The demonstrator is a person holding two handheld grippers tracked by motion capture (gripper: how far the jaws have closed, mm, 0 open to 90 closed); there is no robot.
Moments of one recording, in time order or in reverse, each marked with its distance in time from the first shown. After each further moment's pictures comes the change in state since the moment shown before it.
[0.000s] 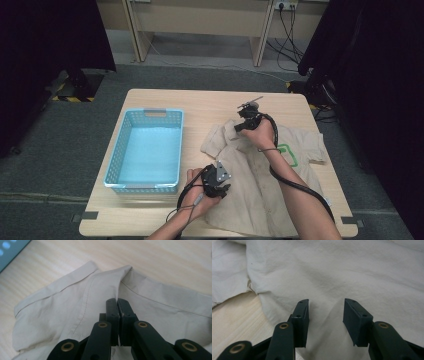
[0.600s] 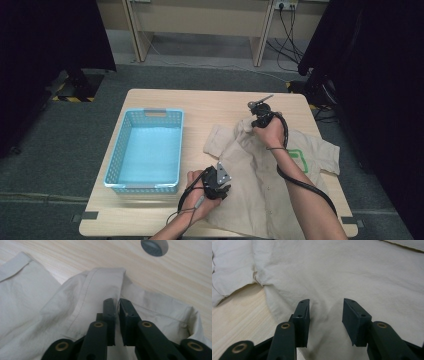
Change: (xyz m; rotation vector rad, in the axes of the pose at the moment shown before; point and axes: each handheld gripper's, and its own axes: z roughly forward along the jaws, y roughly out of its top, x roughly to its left) left arm -0.005 -0.002 -0.001 -0.009 0.011 -0.008; right arm -0.031 -0.008 -0.012 0.028 -0.252 0.042
